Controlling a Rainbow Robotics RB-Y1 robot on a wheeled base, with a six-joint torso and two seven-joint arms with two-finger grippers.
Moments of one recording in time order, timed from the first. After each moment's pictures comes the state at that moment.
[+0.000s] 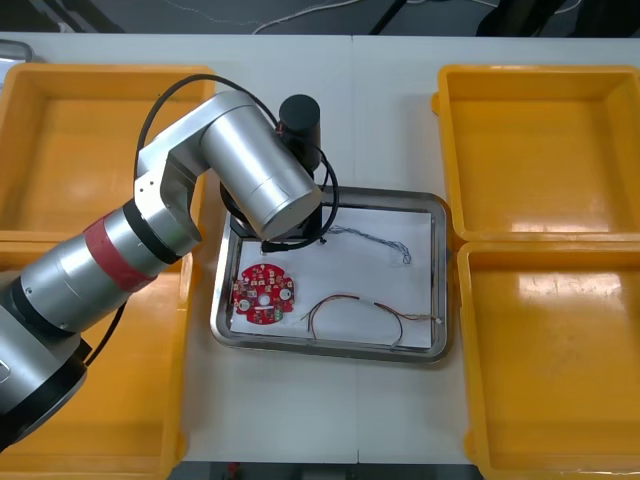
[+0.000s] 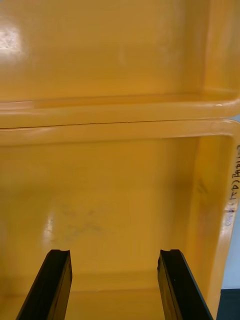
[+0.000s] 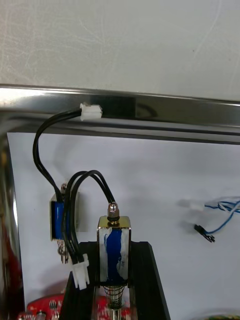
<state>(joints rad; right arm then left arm) -0.18 -0.84 -0.36 -2.12 -0.89 1.92 1.30 -0.84 0.40 -0.69 -1.63 0.46 1.62 -0.62</state>
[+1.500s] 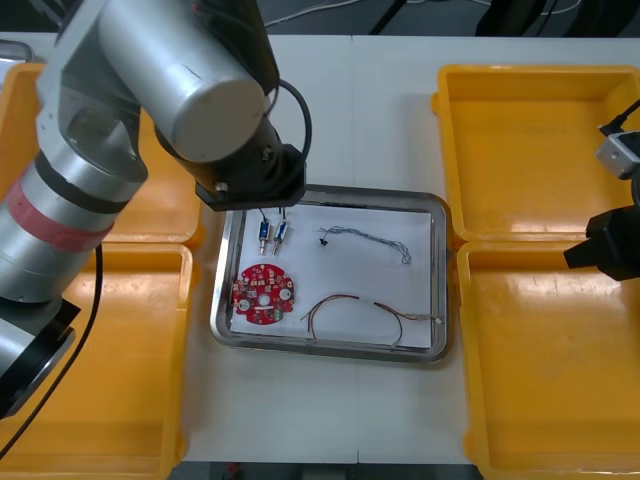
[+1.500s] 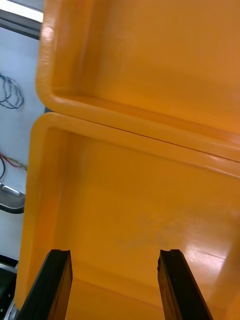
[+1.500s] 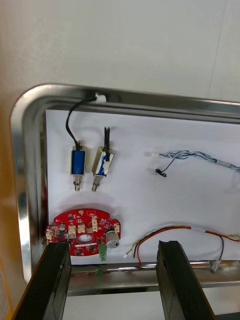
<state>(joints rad) -0.29 -0.84 -0.21 -2.24 -1.08 1.92 1.30 -0.88 0.44 -0.41 -1.88 0.67 1.91 -0.63</state>
